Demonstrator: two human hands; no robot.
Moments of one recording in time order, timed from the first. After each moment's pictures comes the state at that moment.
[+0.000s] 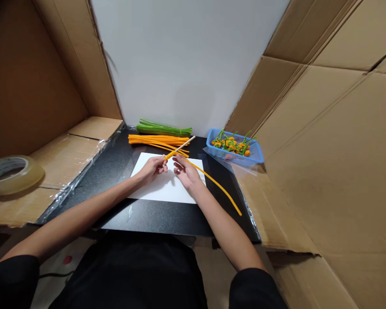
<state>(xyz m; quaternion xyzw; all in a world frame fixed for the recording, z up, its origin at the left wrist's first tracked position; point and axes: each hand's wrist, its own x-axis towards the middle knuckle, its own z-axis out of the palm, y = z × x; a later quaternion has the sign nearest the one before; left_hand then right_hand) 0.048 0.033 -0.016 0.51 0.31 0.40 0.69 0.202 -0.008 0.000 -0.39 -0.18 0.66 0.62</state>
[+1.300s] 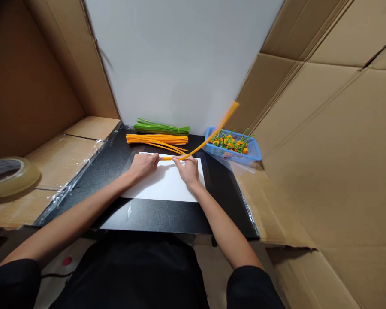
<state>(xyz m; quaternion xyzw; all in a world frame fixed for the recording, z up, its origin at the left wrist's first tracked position) 0.025 0.040 0.002 0.86 0.50 0.12 -0.02 0.214 -0.014 0.002 -0.57 -0.56 0.26 0.55</state>
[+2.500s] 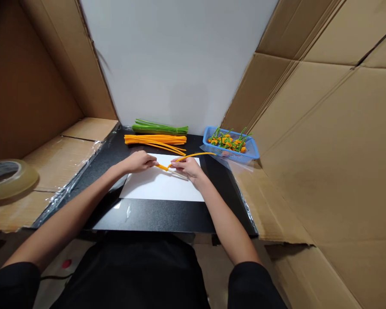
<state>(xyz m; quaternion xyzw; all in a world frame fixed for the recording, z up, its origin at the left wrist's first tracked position) -0.004 0.064 0.018 0.91 0.34 0.14 0.17 0.230 -0.005 0.000 -0.52 -0.41 0.58 0.48</state>
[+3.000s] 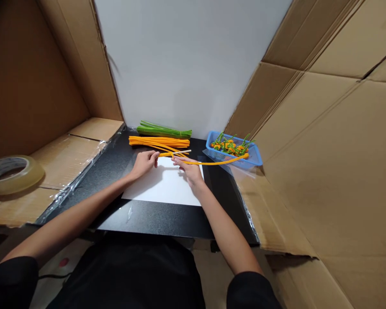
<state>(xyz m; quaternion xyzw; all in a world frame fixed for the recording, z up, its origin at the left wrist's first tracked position) 0.022 0.048 -0.001 0.74 0.51 0.36 0.26 0.216 -0.009 0.004 -0.49 -0.43 0.50 0.57</state>
